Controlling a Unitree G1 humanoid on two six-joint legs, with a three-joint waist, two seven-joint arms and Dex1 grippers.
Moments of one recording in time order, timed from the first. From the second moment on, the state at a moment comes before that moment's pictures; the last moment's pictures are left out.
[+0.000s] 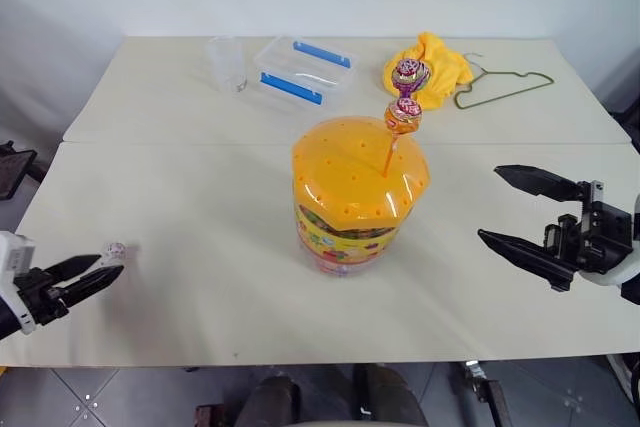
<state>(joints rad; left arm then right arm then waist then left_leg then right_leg) 0.14 0.83 0.75 0.14 -0.55 0.40 -1.14 -0.01 -0.80 -0.52 -0.40 0.98 0.31 1.13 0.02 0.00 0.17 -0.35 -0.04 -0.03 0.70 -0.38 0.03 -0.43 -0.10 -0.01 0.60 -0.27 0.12</state>
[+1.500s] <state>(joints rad) -0.32 0.70 0.39 -0.22 -0.97 0.49 -1.17 -0.53 -0.74 -0.39 -0.42 1.32 0.66 0.73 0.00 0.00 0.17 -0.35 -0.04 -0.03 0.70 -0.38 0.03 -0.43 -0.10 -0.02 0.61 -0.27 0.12</state>
